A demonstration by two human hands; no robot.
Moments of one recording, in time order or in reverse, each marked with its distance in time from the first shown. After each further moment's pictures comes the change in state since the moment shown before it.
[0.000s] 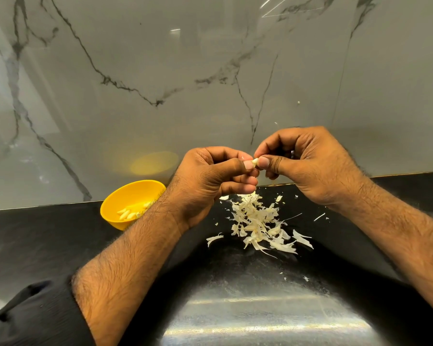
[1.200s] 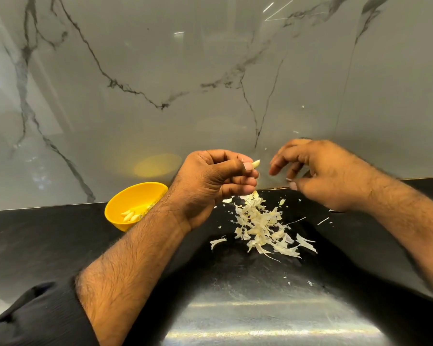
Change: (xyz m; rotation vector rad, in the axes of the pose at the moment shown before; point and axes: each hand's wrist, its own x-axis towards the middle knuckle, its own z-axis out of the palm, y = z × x) left_hand 0.004 -0.001 -0.004 -0.056 0.040 -0.035; right_hand 0.002 0.003 -0.021 -0.602 -0.216 0.110
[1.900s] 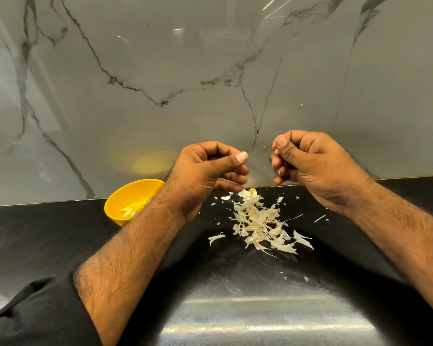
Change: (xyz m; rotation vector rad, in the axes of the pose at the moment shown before) left_hand 0.007 -0.006 -0.012 0.149 0.020 0.122; right_hand 0.007 -0.005 0.022 0.982 0.164 0.116
